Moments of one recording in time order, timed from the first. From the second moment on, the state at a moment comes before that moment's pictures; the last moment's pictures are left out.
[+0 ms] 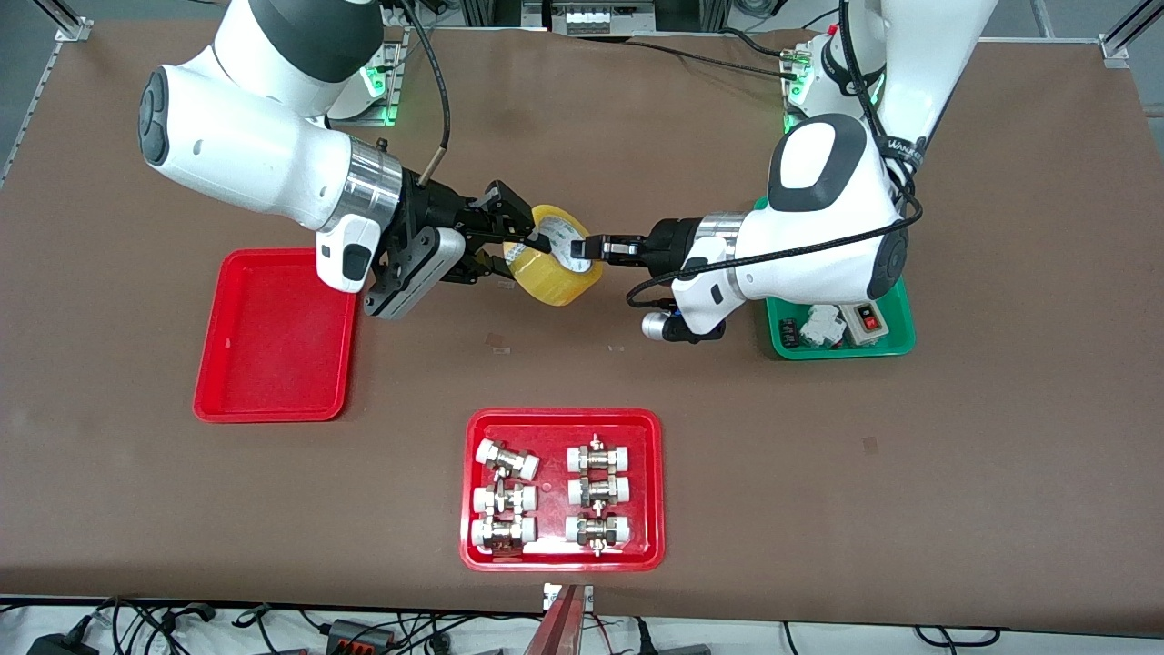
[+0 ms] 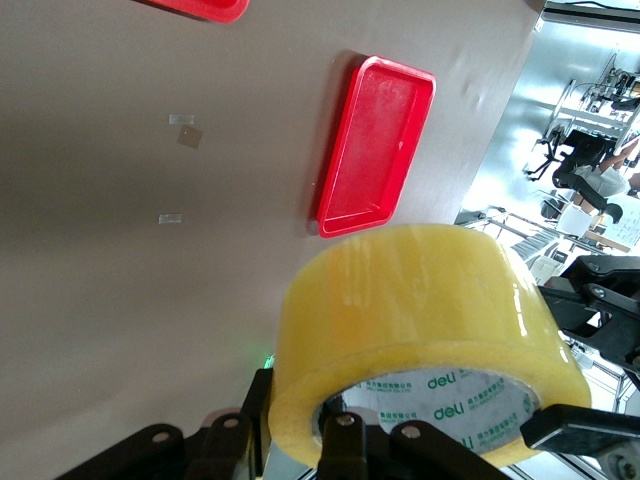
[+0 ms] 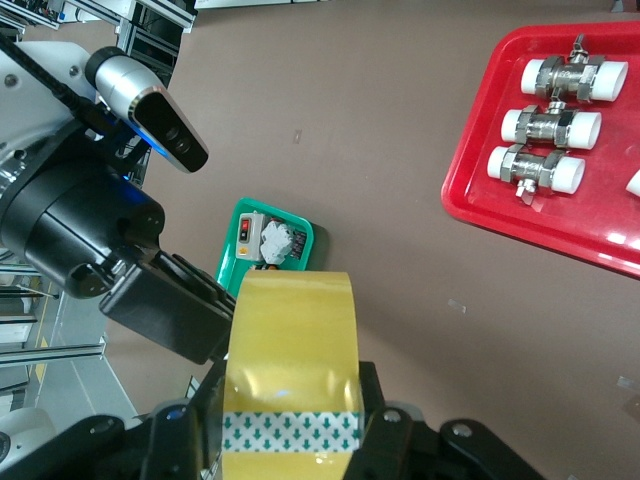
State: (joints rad) left arm -0.28 0.50 -0.25 -1.36 -0.89 1.87 -0.36; right arm 0.46 0.33 0.03 -1.41 0.73 2.01 -0.09
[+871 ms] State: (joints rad) left arm -0.06 0.46 -0.24 -1.33 -0.86 1.50 -0.36; right arm 0.44 0.34 0.01 -1.42 0.64 2.01 -0.09
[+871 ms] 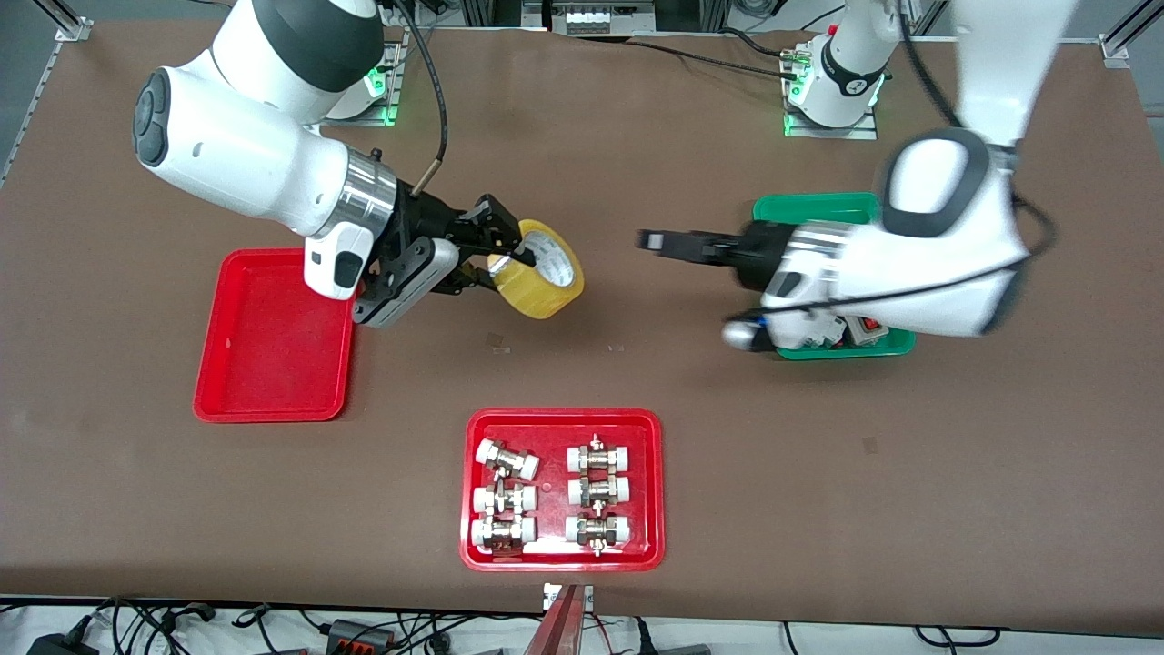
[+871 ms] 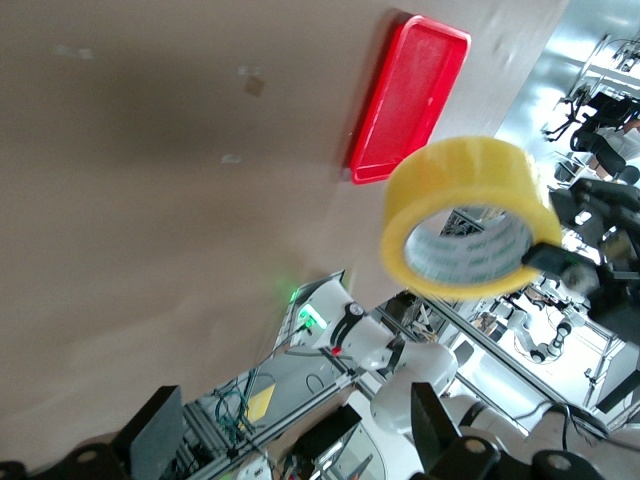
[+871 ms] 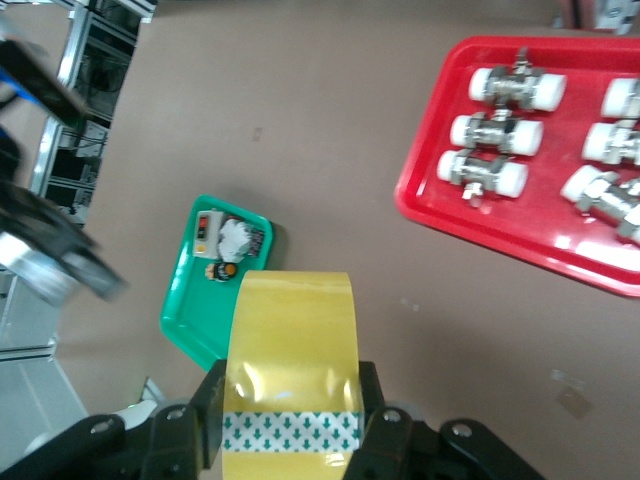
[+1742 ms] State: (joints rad) left arm 0.15 0.24 -0.28 -1.36 -0.05 1.31 0.16; right arm -0.20 0.59 -0.01 -1.45 0.63 1.63 -0.23
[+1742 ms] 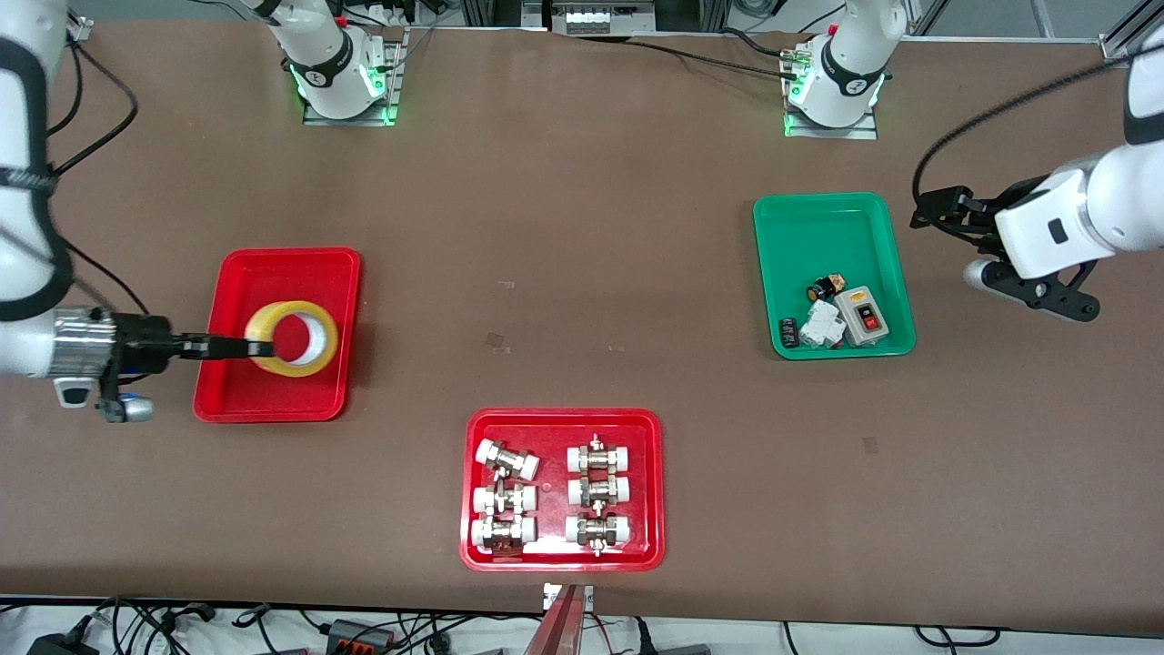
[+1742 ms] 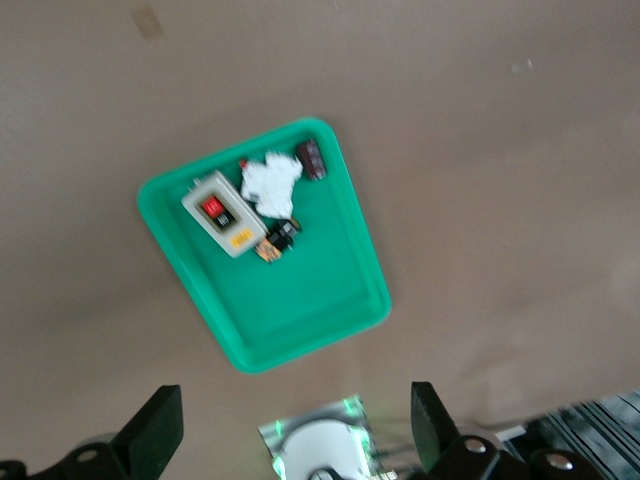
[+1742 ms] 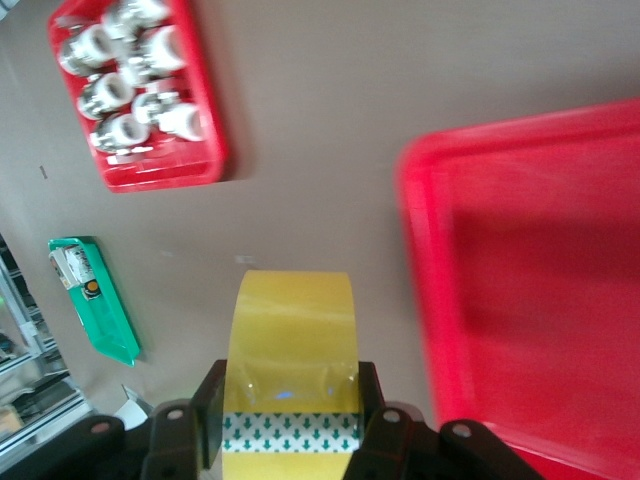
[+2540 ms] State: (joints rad) left arm 0.00 0.08 -0.06 -1.46 -0.04 1.42 0.18; right arm -0.29 0.79 -0.01 -1.45 0.64 1.66 -0.52
